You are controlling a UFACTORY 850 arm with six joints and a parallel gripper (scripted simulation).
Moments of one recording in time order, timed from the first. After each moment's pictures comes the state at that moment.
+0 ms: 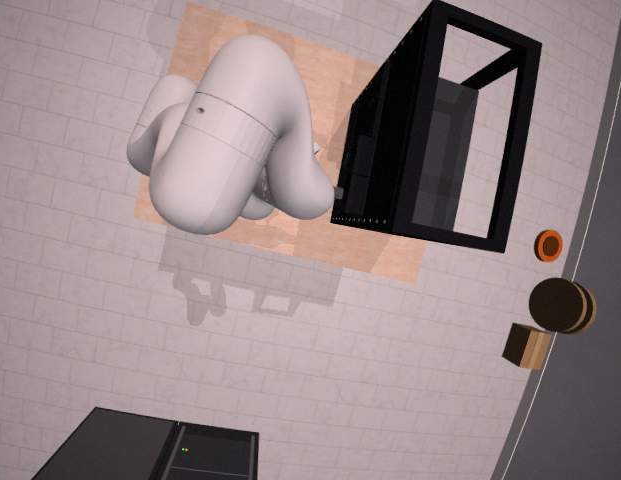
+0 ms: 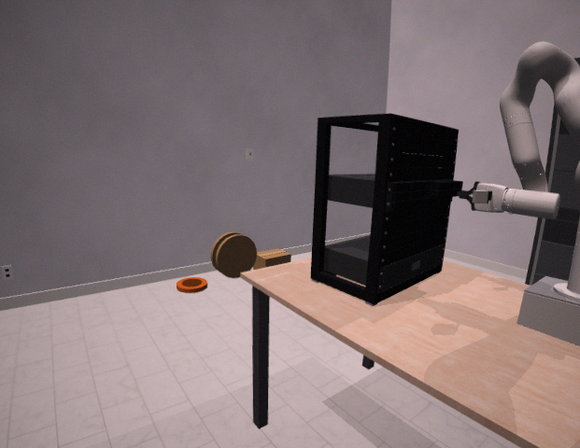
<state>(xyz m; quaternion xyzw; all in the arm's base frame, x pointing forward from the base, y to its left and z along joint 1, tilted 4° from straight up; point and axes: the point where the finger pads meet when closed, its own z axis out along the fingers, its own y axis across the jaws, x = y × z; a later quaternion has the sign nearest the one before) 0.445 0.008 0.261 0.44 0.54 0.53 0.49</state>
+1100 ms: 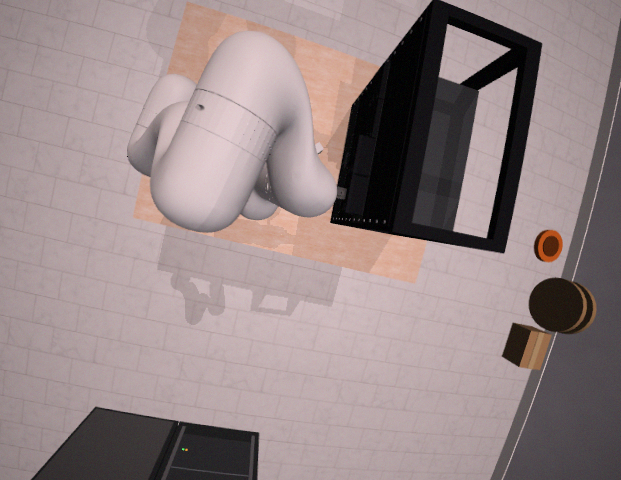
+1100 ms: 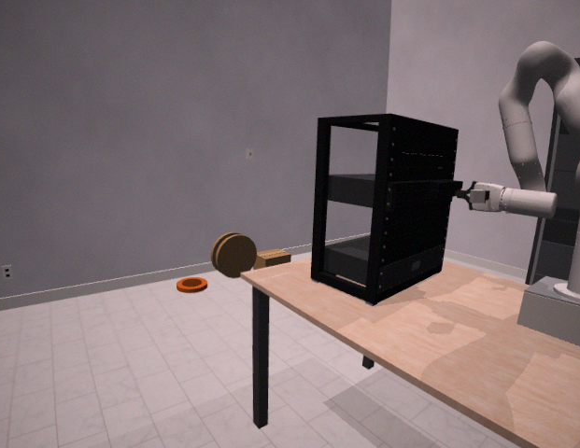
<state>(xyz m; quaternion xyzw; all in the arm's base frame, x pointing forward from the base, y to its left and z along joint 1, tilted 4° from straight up) 0.453 0.010 0.261 0.44 0.54 0.53 0.49</state>
